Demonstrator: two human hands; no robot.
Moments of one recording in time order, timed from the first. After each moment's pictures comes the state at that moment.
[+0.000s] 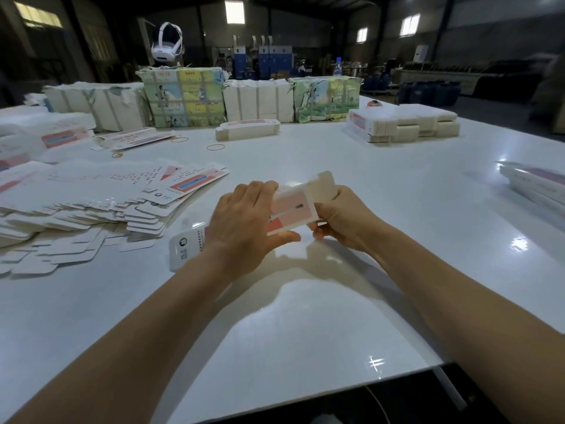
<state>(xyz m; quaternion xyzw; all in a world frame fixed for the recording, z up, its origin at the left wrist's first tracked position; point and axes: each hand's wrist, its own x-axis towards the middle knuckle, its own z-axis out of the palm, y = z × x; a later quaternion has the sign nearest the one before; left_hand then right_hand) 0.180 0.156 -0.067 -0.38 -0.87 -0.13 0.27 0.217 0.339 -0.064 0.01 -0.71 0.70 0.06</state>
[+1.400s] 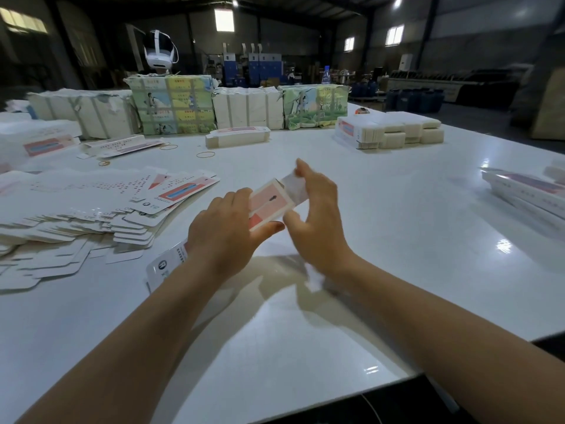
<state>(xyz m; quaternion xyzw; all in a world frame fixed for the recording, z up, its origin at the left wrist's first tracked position) 0.170 0.158 -0.064 -0.27 -0.91 -0.18 0.24 0.229 0.296 -0.065 0.01 -0.83 0.40 0.38</state>
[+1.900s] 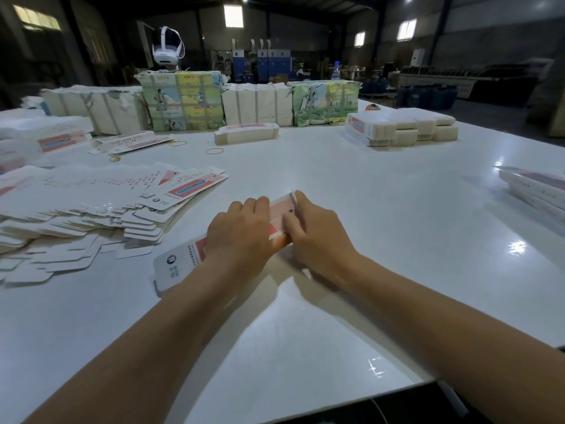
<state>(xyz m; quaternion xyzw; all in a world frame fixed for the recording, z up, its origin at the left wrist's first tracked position) 0.174 0.166 -0.073 -0.28 -0.92 -0.02 0.27 0.224 0.296 -0.076 0.01 -0.91 0.32 0.27</state>
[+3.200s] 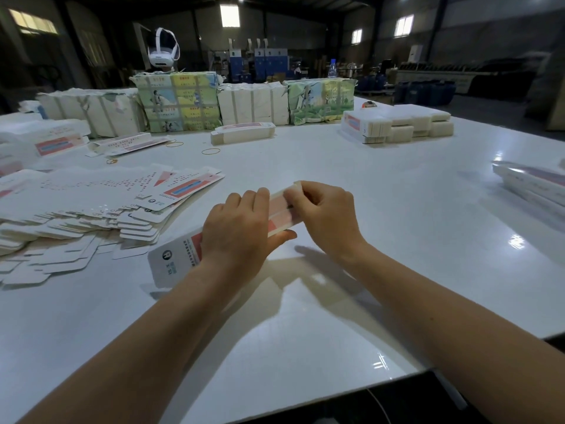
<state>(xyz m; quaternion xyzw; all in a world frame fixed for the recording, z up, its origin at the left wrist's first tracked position) 0.194 0.166 -0.063 -0.31 -0.90 -0.06 0.31 0.228 0.305 -0.060 0.00 -0.83 0.42 0.37</state>
